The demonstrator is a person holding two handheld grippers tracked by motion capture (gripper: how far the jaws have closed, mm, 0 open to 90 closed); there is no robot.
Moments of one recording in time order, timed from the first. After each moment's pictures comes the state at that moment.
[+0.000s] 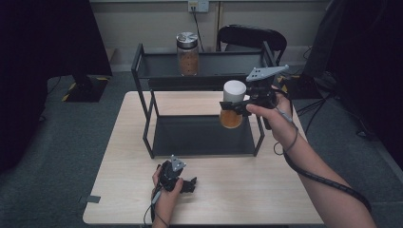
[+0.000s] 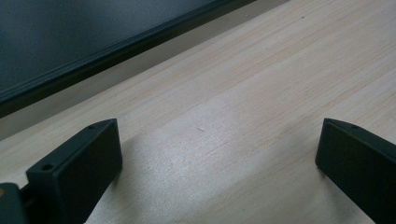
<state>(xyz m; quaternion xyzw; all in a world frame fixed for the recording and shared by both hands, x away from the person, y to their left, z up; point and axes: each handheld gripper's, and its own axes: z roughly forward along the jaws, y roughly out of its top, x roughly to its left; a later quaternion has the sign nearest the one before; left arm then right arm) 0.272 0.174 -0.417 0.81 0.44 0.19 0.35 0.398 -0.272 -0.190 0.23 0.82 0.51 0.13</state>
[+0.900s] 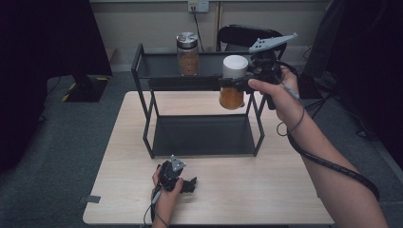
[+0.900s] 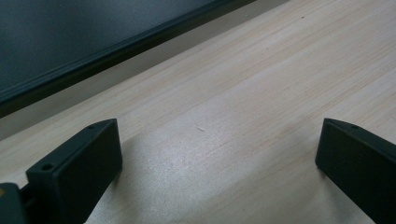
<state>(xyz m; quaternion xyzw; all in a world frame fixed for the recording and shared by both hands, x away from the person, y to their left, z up) 0.272 0.174 -0.417 0.80 0.44 0.19 0.35 0.401 -0.265 -0.125 0.23 0.81 0.52 0.14</state>
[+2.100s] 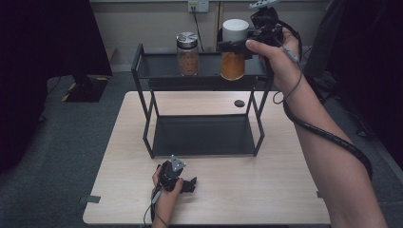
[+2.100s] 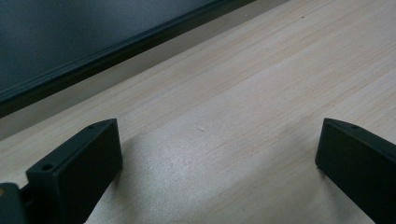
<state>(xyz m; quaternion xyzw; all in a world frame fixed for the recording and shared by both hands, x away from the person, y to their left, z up) 0.272 0.174 -0.417 0.80 0.44 0.19 0.35 0.425 -0.247 -0.067 0.27 0.79 0.51 0.18</state>
